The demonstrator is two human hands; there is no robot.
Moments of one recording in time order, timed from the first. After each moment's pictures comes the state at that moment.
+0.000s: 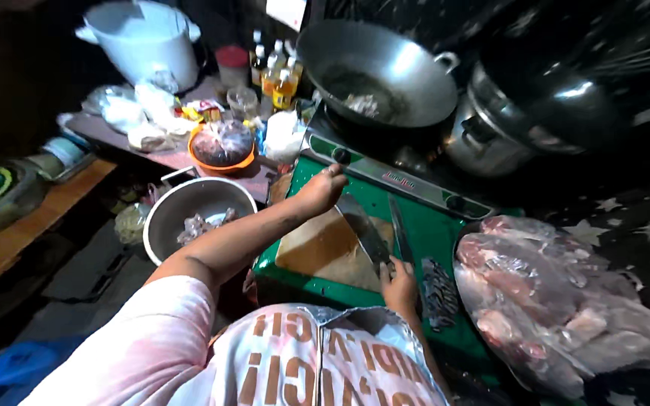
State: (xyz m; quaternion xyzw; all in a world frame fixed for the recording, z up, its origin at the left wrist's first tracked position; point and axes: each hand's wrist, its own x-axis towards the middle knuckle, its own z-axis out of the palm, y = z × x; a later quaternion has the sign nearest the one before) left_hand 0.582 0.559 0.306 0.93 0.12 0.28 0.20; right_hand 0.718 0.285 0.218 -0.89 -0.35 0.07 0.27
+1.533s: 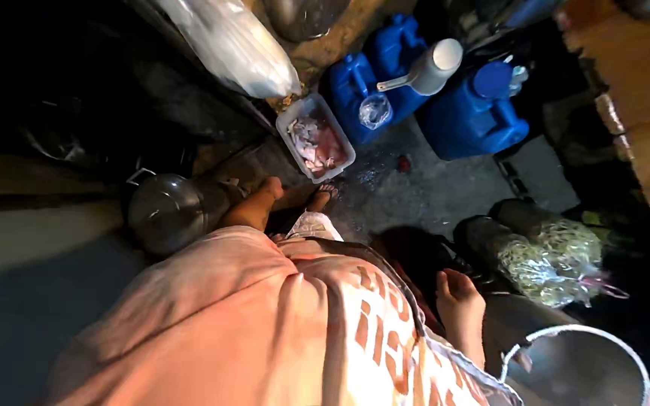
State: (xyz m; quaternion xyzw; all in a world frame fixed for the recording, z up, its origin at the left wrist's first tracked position) left_hand 0.184 -0.113 -0.036 -0.25 0.83 0.22 0.46; right_hand 0.263 0.343 0.176 -0.20 -0.92 0.27 -0.20
